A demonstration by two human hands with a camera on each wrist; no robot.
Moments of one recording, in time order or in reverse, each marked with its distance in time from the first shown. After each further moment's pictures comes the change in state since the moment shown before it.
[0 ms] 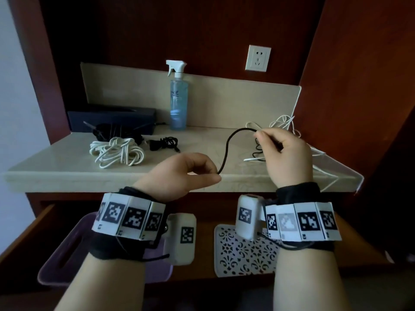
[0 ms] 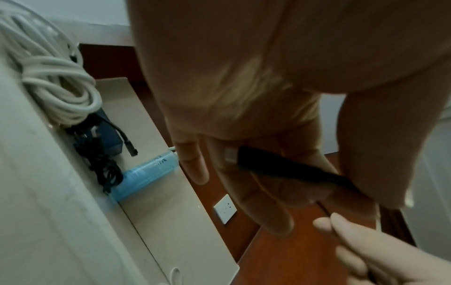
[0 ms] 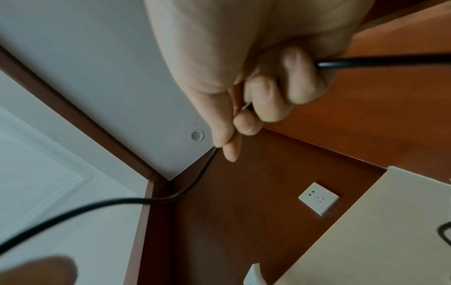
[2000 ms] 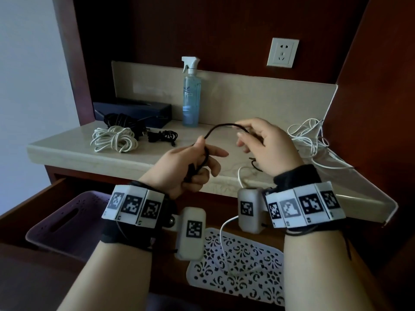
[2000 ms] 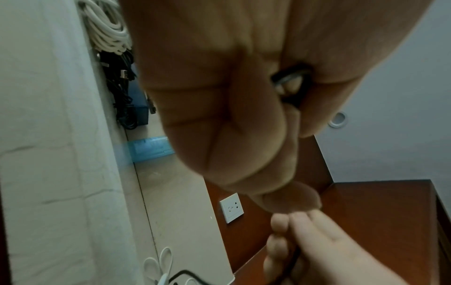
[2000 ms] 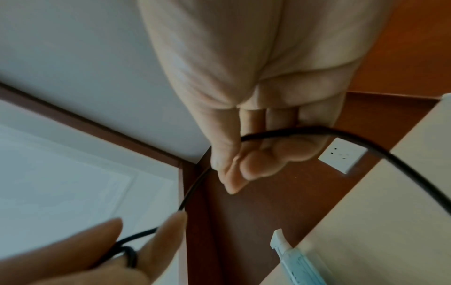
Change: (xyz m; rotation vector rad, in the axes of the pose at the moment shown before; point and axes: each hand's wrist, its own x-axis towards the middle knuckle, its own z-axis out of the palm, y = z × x) left_hand 0.054 0.029 0.079 -0.837 0.197 -0.266; right_hand 0.053 0.068 -0.012 0.293 -0.532 -0.185
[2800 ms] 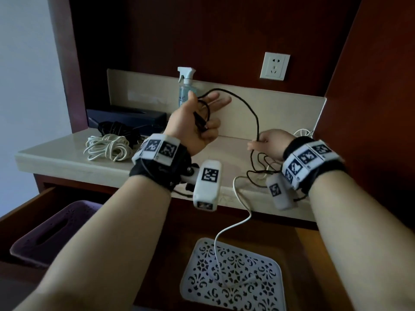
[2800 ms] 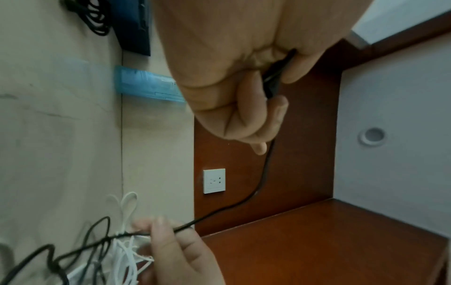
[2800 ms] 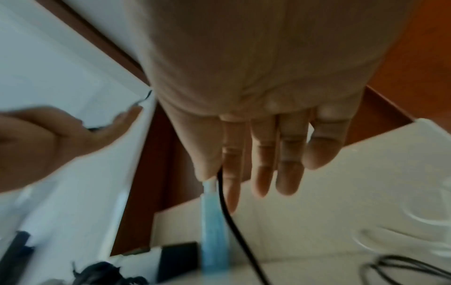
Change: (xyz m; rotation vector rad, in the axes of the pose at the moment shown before) left_hand 0.071 0.052 0.007 -0.466 0.067 0.201; right_hand 0.062 0.039 -0.034 -0.613 -0.466 0.377
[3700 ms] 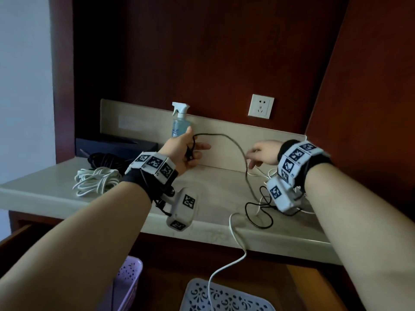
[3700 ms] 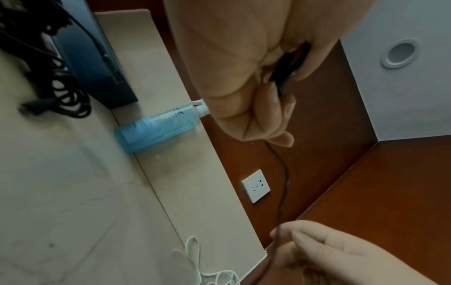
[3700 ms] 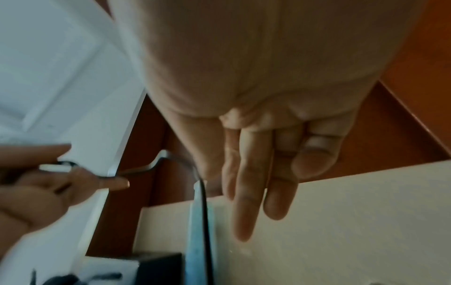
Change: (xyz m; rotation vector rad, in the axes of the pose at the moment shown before) left_hand 0.045 0.030 -0.029 0.229 0.178 -0.040; right_hand 0.041 -0.012 -0.057 -0.123 -0.102 -0.015
